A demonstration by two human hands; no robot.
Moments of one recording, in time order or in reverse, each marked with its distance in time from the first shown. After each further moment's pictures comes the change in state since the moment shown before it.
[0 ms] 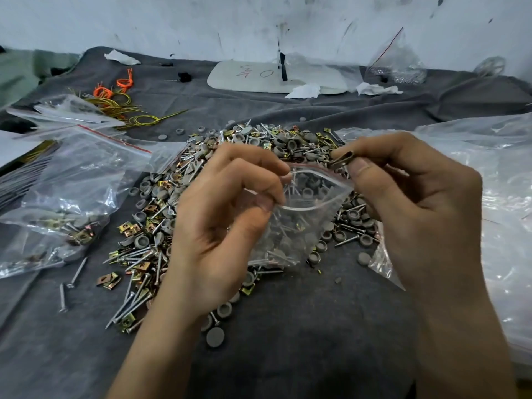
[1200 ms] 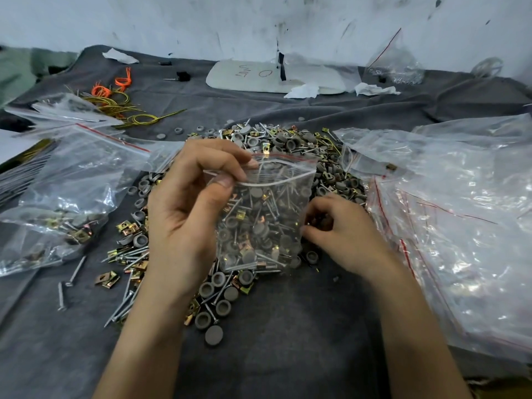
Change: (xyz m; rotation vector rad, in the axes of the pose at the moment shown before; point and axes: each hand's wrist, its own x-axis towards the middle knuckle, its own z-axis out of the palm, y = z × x) left_hand 0.003 -0.018 -0.014 -0.164 0.172 -0.084; right_hand -0.002 0.076 0.017 -0.516 -0.511 0.363
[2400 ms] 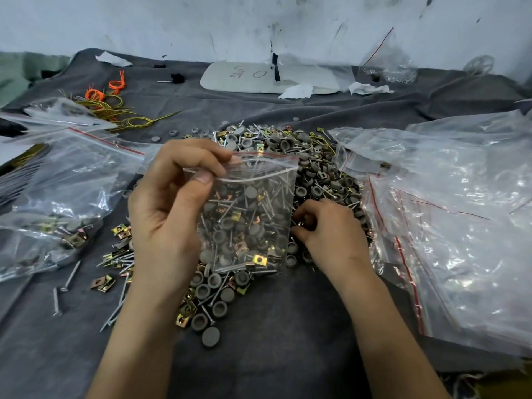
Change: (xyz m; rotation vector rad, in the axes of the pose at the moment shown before) left_hand 0.001 0.000 -0.006 0.024 0.042 -0.002; right_hand -0.002 -0.012 0.020 -0.172 0.132 0.225
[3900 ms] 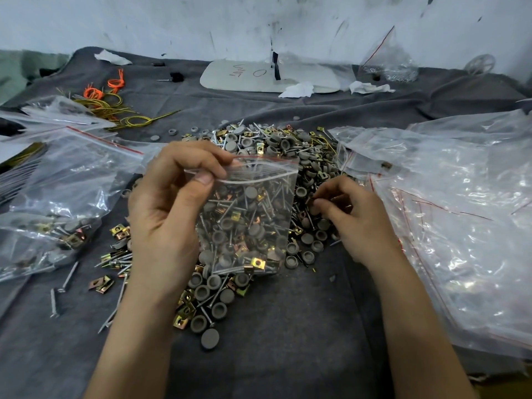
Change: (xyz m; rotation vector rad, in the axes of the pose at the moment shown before) left_hand 0.000 -0.001 0.000 0.012 -0.002 -0.022; right_hand 0.013 0.029 -0.017 0.577 0.108 -0.169
